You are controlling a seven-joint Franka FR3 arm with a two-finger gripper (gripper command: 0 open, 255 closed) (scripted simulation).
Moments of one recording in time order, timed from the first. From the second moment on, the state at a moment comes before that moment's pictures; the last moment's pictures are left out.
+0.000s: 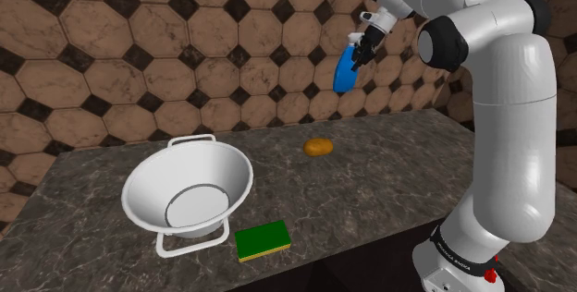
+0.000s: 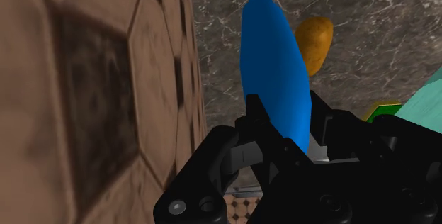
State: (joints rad) arm 0.05 0.50 -0.87 -1.37 0.80 1.50 -2.01
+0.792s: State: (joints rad) arm -0.02 0.51 -0.86 -1.18 0.81 1.35 -1.94
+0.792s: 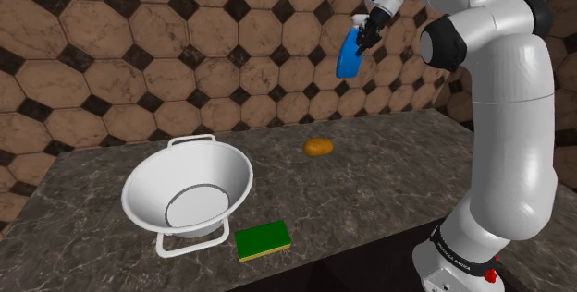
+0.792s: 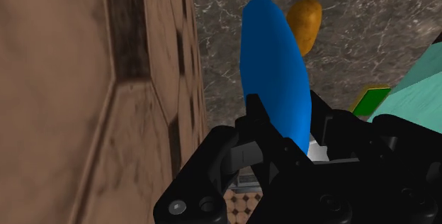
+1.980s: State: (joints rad) arm 0.32 0.15 -0.92 -1.48 0.58 1.48 -1.76
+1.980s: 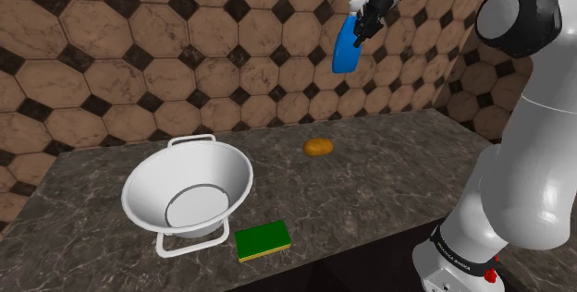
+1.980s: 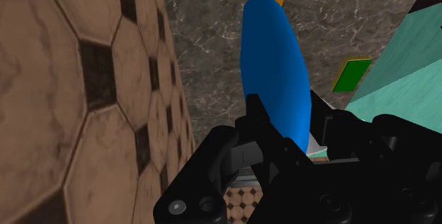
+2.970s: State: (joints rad) arm 0.48 -0.43 -0.54 -2.02 0.23 1.81 -1.26
